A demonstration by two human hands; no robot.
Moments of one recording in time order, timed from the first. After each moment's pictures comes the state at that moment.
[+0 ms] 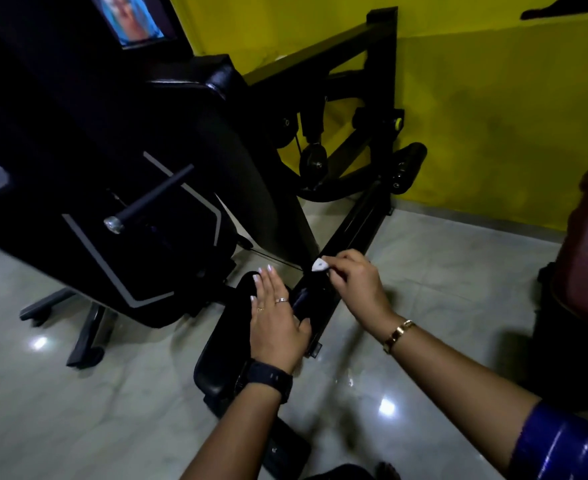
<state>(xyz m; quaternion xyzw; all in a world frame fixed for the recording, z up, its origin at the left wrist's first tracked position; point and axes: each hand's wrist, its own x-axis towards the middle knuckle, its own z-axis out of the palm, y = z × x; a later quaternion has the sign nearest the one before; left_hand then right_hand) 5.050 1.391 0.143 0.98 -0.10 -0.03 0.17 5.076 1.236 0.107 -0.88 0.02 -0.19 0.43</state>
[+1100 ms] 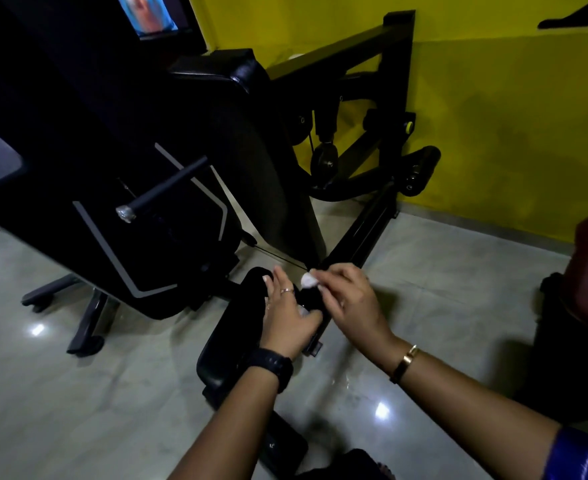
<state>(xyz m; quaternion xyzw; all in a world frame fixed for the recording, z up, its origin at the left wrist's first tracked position) 5.056 1.398 0.153 0.91 -0.02 -0.15 0.38 5.044 1.270 0.113 -0.86 -0.10 -0.30 0.41</state>
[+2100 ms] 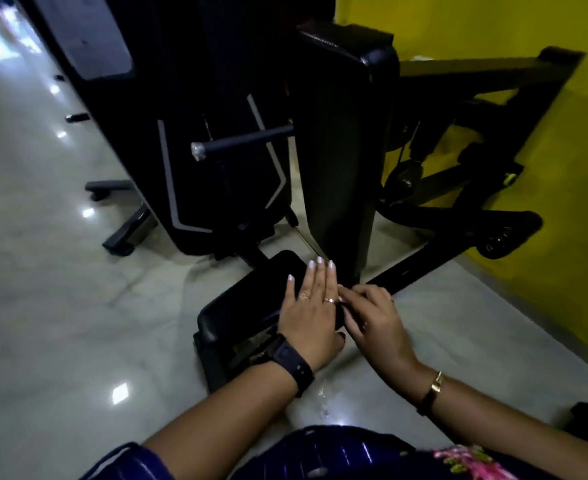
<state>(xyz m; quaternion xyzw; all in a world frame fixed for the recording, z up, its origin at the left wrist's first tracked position) 5.059 1.383 0.150 1.00 -0.05 -0.03 0.04 5.081 1.250 0.106 -0.89 -0.26 -0.20 0.32</state>
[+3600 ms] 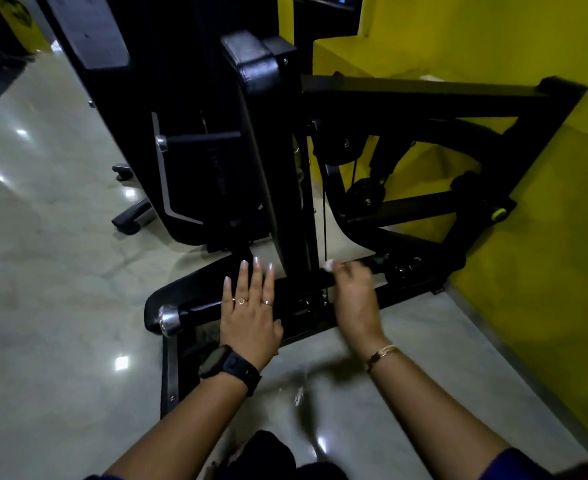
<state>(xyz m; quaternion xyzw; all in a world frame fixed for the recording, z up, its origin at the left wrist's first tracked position) 5.101 1.235 0.103 0.98 0.17 0.08 -0.08 5.200 1.084 0.101 -0.94 -0.21 -0.09 0.27</state>
